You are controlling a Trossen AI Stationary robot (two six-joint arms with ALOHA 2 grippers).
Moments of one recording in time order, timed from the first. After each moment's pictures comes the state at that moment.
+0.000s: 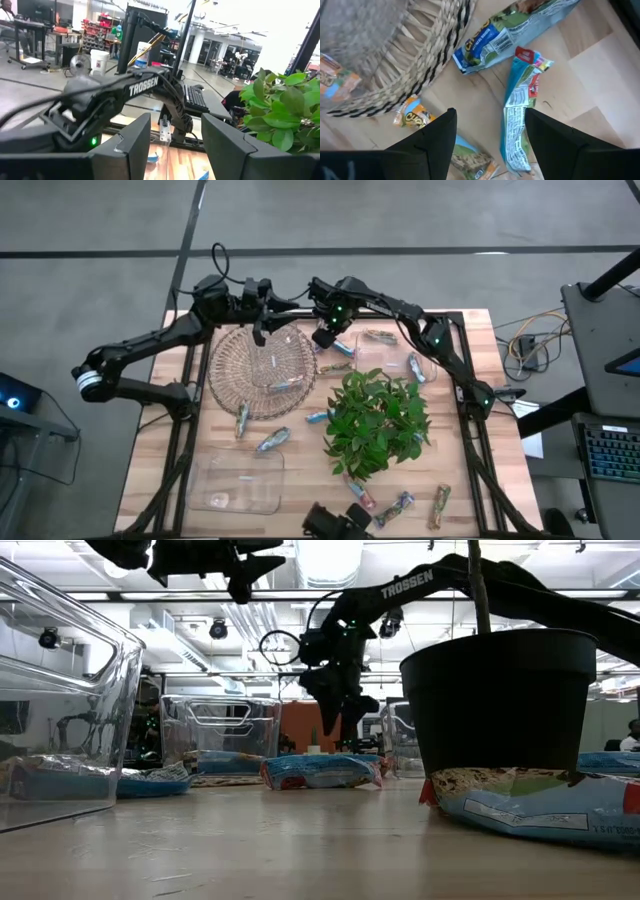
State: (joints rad) left arm 0.62 1.16 0.95 0.34 0.61 -0.24; right arm -0.54 2.45 2.35 -1.31 -0.17 0.18
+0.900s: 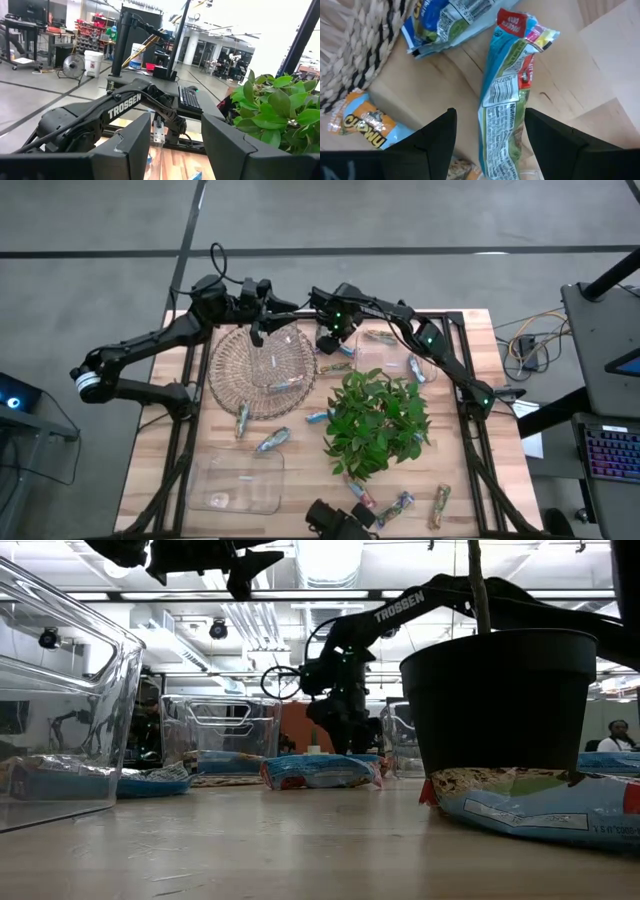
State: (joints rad) left arm 0.62 1.14 0.95 0.34 0.64 -0.26; right arm -0.55 2.54 2.32 -1.35 -0.16 0.17
